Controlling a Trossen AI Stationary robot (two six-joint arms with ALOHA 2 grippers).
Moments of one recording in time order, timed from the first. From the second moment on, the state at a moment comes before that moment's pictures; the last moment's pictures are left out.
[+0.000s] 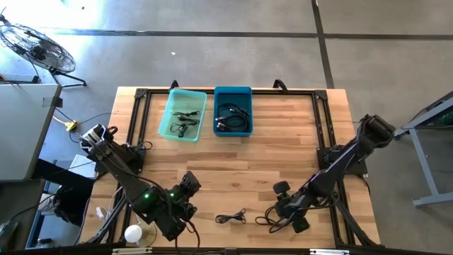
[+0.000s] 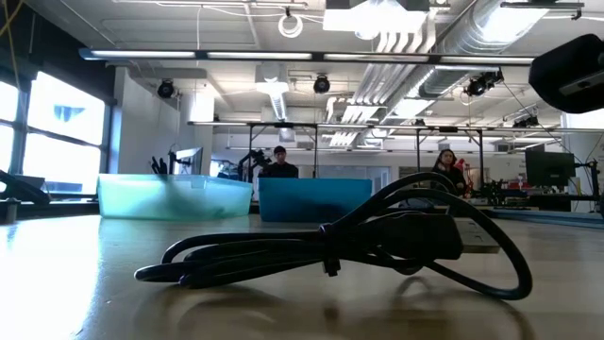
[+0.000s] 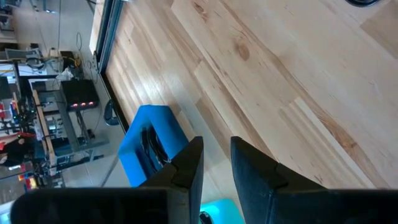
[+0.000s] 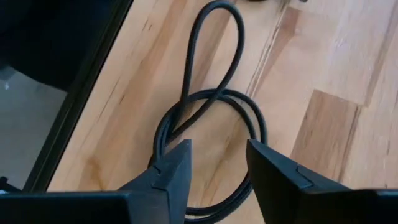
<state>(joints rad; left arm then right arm) -0.77 1.69 1.55 -1.15 -0.82 0.15 0.75 1.51 0.85 -0.37 0.06 0.39</state>
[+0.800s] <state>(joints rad) -0.77 1.69 1.53 -1.14 -0.82 0.15 0.75 1.52 0.85 -0.22 0.01 0.31</state>
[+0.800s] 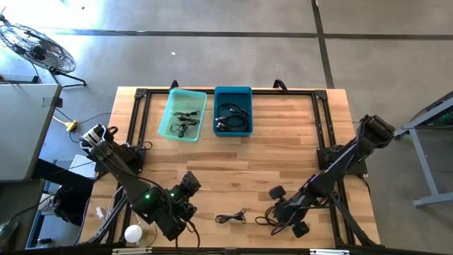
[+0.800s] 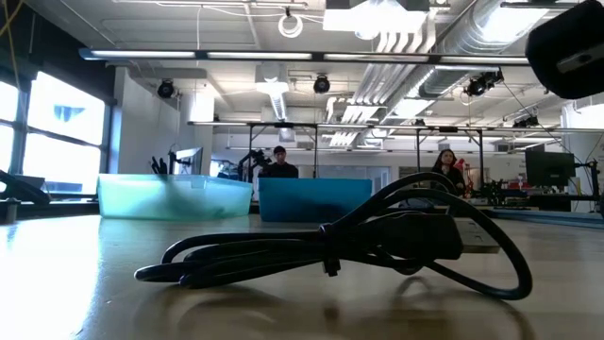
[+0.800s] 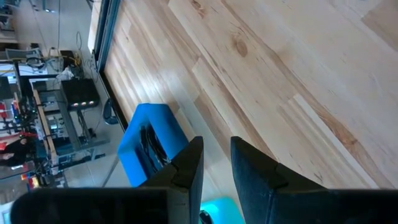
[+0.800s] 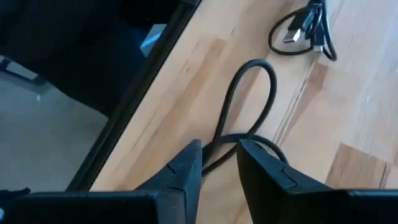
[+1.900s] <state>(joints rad) -0.77 1.69 1.51 -1.12 -0.82 0.15 0.66 1.52 0.85 -0.43 -0.08 0.78</state>
